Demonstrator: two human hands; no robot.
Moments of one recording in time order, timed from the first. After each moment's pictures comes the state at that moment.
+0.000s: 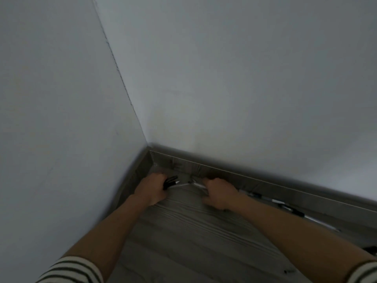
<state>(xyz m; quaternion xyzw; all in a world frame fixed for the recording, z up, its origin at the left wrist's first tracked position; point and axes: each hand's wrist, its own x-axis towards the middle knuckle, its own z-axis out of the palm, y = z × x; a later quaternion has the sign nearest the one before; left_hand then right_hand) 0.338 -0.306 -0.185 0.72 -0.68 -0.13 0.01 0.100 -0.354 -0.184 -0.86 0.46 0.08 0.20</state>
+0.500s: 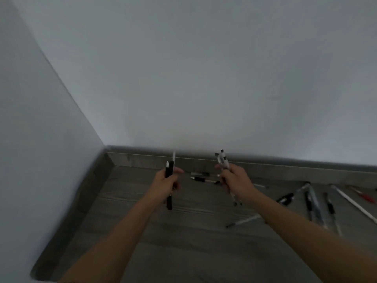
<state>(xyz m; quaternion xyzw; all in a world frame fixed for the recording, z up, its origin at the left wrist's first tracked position) 0.156 -0.264 -0.137 0.61 -0.45 -0.49 0.41 -0.072 -0.277 -0.141 -0.51 0.56 -0.39 0.52</state>
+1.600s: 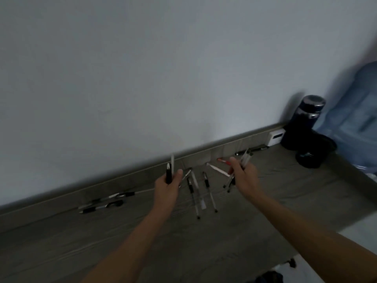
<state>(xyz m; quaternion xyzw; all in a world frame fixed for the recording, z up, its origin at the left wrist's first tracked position) -0.179 -0.231 -0.144 0.53 -0.54 -0.52 0.40 -0.395 -0.162 -0.142 -0.37 0.73 -0.53 0.23</state>
